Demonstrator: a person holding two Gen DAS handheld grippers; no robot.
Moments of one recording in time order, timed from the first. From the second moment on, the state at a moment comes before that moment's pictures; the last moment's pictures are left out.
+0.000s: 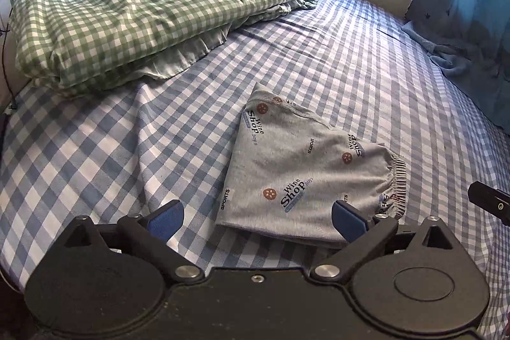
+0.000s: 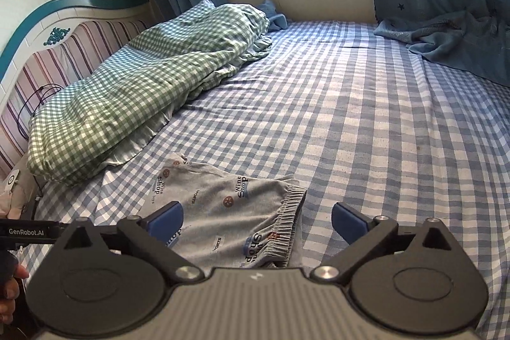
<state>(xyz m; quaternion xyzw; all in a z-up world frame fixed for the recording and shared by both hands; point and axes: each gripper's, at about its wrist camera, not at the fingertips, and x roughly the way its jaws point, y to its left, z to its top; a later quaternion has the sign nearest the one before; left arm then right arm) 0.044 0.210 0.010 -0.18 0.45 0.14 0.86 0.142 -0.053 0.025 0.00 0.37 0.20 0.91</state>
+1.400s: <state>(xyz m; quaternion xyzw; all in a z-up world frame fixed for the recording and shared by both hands) -0.160 0.104 0.051 -0.09 0.35 0.18 0.91 -0.073 -0.127 0.050 -0.01 0.27 0.21 0.94</state>
